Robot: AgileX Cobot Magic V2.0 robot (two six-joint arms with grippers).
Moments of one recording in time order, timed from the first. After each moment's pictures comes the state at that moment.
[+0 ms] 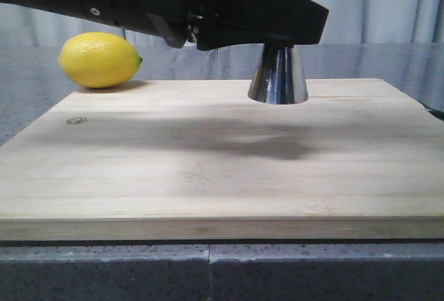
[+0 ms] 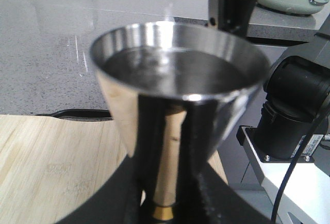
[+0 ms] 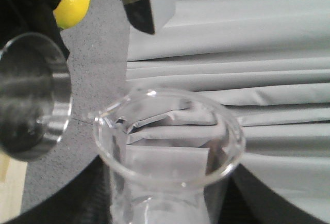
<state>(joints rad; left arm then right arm) -0.57 1.72 -1.03 -1.66 1.16 2.08 0.62 0.99 -0.78 -1.44 0.00 -0.02</state>
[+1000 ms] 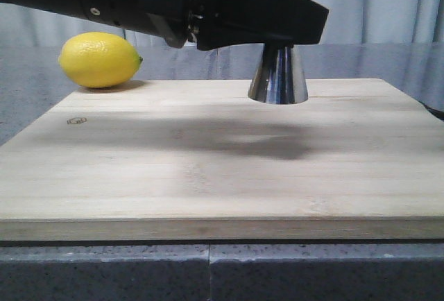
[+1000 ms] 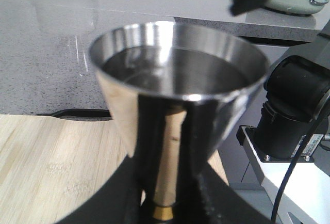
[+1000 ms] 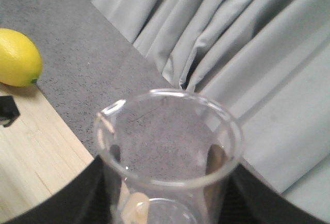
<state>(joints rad) -0.57 1.72 -1.03 -1.66 1.16 2.08 0.48 1.01 -0.78 -1.38 0.03 0.80</state>
